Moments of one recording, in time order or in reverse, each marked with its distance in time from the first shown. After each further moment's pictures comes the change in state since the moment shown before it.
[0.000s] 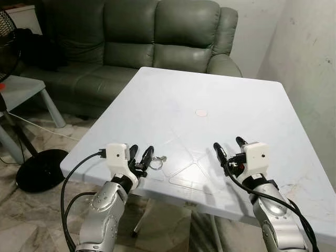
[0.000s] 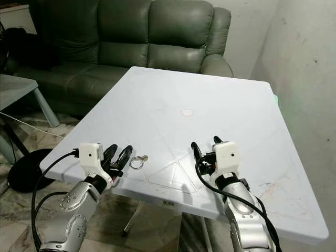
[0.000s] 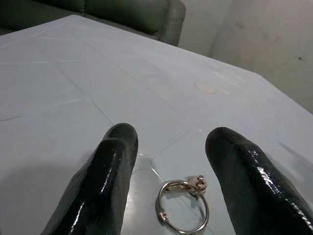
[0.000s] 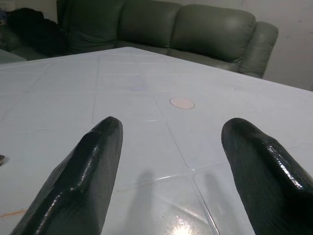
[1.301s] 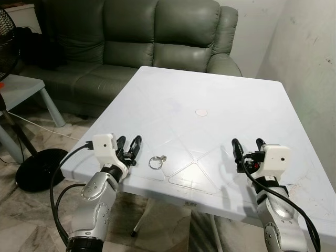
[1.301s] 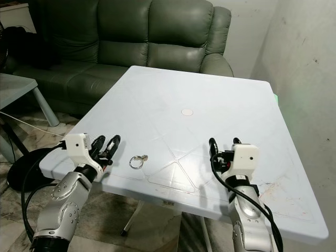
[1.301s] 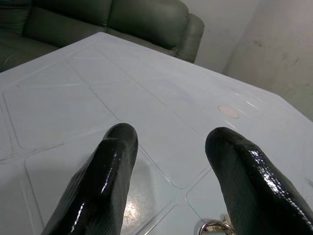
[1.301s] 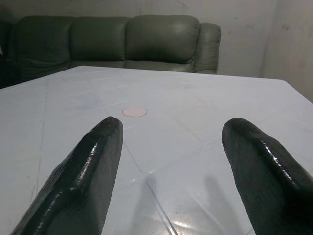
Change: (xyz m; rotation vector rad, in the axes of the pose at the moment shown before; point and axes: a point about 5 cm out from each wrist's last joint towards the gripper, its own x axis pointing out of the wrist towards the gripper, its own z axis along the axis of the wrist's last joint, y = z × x) left arm 0.010 0.024 0.021 -0.022 -0.055 0.078; right arm -0.009 -0.019 -0.001 0.110 -0.052 -0.221
